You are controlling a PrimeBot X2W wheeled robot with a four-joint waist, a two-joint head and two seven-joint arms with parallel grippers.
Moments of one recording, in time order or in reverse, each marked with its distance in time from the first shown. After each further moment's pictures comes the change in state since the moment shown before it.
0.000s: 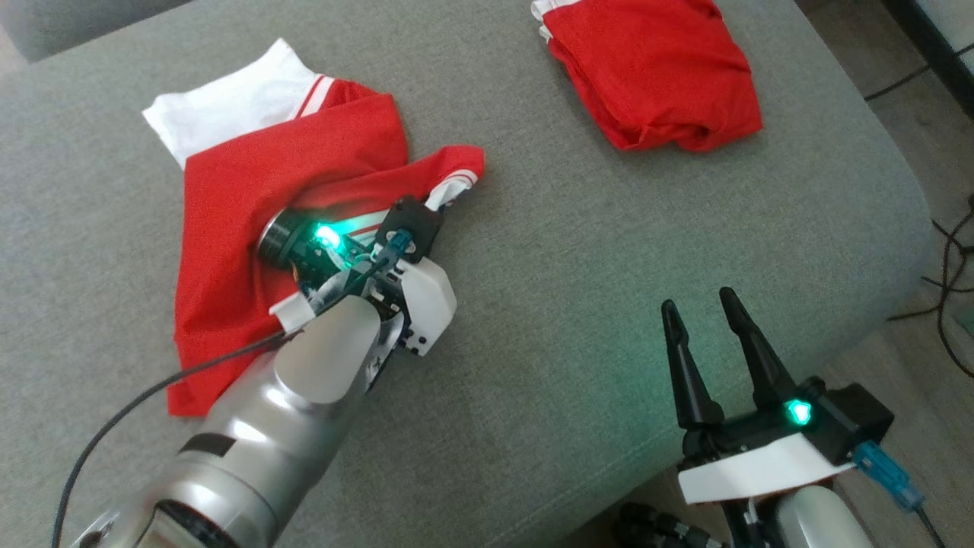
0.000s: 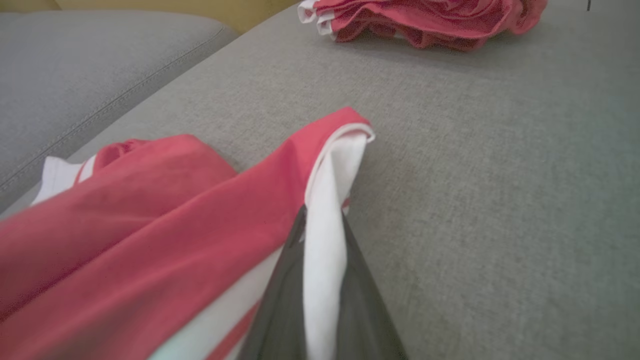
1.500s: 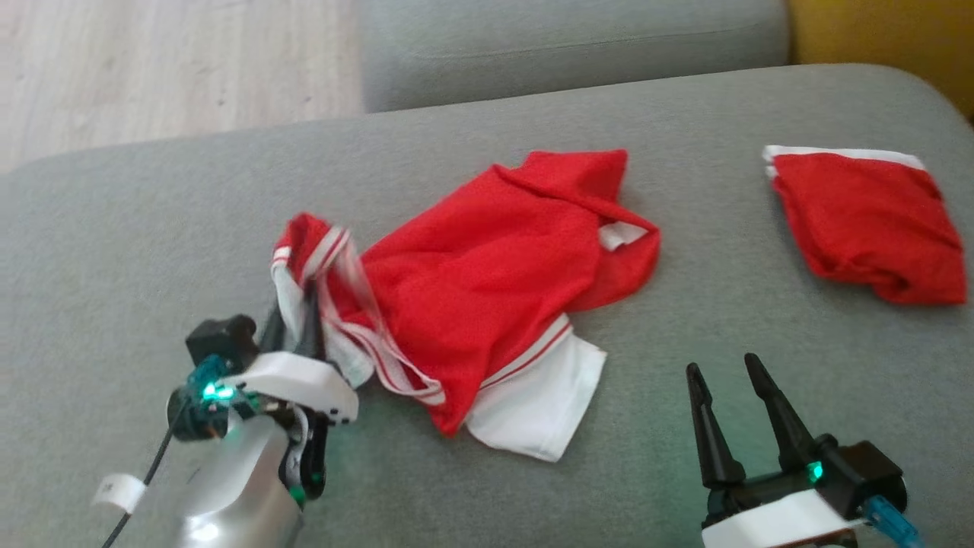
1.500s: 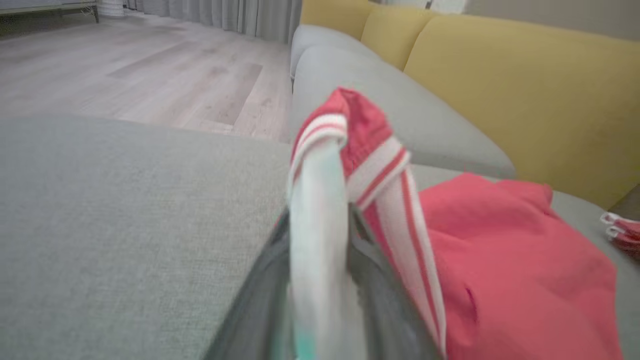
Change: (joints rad) left arm 0.368 0.103 0.325 -0.172 -0.433 0.036 -0.273; right arm 0.130 0.000 -0.067 0.016 -0.061 0.000 0.000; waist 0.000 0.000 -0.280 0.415
